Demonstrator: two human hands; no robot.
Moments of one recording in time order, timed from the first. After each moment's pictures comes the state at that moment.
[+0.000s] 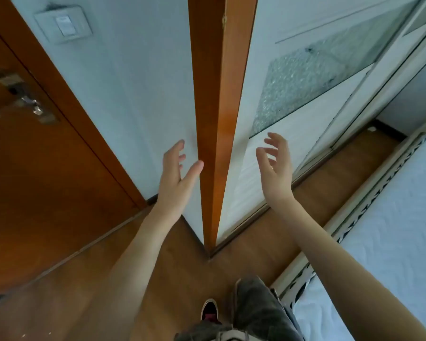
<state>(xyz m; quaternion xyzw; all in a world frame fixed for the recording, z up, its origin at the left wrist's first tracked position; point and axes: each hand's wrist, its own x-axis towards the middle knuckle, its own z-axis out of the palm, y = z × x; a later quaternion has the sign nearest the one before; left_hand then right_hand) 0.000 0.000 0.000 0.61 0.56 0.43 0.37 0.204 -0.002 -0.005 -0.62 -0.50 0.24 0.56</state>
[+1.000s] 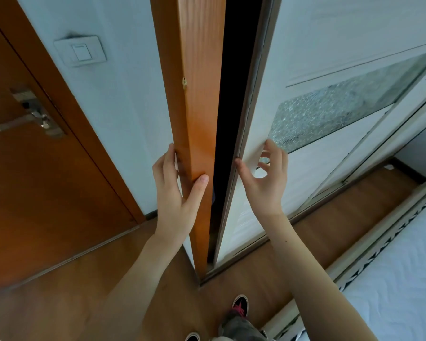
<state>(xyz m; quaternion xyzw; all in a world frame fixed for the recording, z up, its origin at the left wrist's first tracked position) 0.061 0.026 0.023 0.59 0.53 0.58 0.17 0.231 0.065 0.018 -0.54 -0.59 0.10 0.59</state>
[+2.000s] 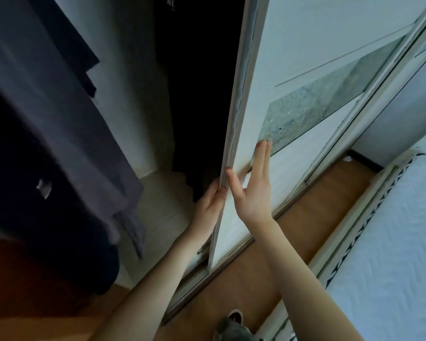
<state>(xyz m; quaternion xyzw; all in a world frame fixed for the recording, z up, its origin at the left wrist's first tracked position) 0.316 0.194 -0.035 0.57 0.41 0.43 0.57 0.427 0.196 -0.003 -0.62 -0.60 0.09 0.50</state>
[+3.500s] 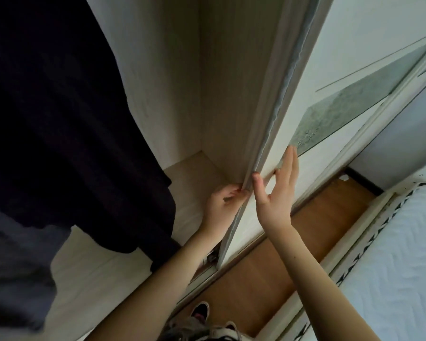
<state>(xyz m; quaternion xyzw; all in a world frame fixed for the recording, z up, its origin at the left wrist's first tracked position) 0.604 0.376 -0.030 0.55 0.49 0.44 0.52 0.726 0.373 -0.012 -0.63 -0.56 0.08 0.53</state>
